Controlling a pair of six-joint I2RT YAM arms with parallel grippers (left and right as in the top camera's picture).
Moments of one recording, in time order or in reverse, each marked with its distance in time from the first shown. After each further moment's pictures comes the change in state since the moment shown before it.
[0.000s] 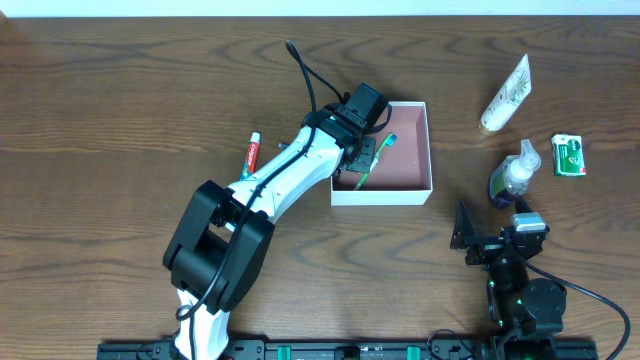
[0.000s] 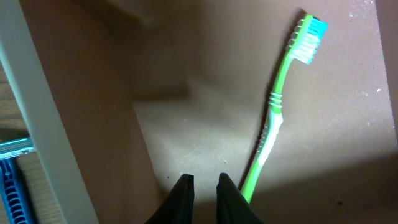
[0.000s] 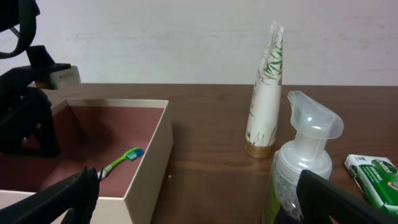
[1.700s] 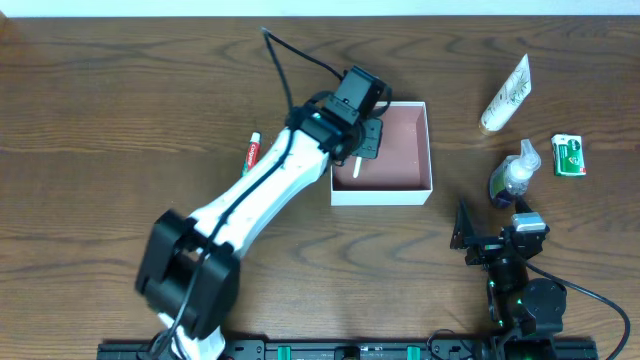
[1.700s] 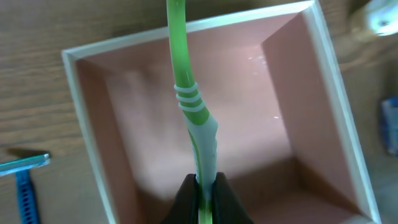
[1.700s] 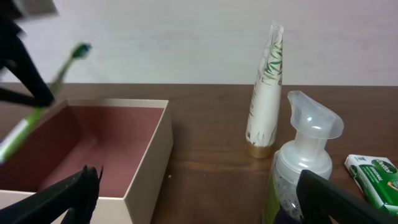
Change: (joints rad) left arm 0.000 -0.138 0.021 0.032 0.064 -0.031; right arm 0.000 0.000 0.000 0.000 0.000 0.000
